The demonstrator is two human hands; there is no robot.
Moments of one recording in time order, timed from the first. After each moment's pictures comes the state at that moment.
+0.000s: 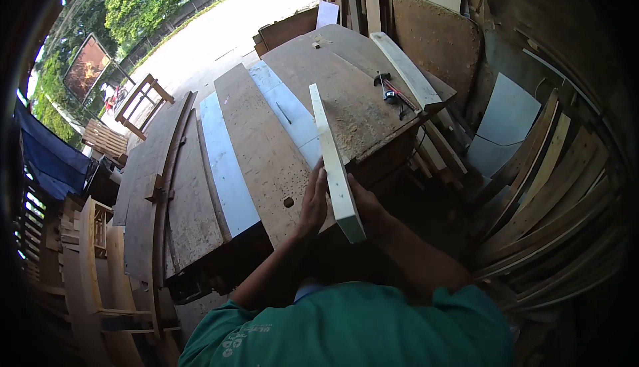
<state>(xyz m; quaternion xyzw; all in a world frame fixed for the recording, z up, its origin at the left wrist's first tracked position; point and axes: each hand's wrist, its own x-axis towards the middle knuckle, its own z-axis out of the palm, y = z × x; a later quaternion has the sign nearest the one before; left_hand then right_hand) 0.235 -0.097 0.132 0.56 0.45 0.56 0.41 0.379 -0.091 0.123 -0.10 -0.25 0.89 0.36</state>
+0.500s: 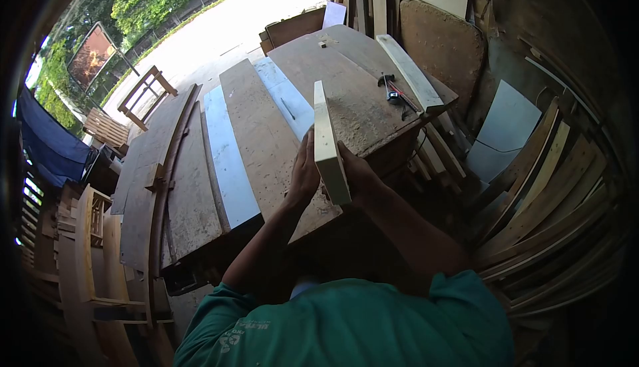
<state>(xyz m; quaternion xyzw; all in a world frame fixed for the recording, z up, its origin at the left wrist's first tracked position) 0.218 -0.064 0.174 0.57 0.49 0.54 0.38 0.368 -0.056 0.161 -0.13 -0.30 0.88 0.35</state>
